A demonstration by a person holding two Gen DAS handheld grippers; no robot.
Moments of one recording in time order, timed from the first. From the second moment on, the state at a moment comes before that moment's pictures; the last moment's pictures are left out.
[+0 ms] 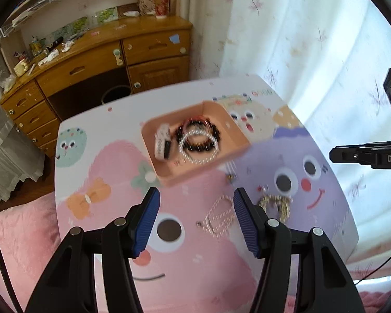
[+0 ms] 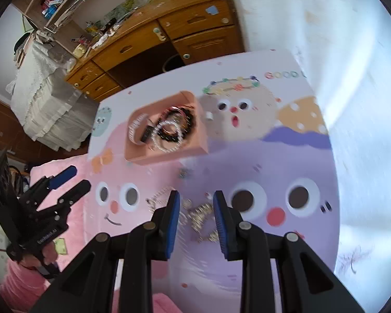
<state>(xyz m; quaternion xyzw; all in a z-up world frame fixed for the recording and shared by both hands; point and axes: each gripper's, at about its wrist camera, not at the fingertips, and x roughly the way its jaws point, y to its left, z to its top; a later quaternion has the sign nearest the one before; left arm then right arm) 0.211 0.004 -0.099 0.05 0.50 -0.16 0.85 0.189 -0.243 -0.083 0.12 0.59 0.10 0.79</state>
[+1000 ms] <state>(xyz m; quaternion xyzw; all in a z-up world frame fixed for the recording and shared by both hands) 0.210 -0.038 -0.212 0.17 0.61 -0.16 0.75 0.093 -0.200 -0.209 -0.06 0.49 0.14 0.86</state>
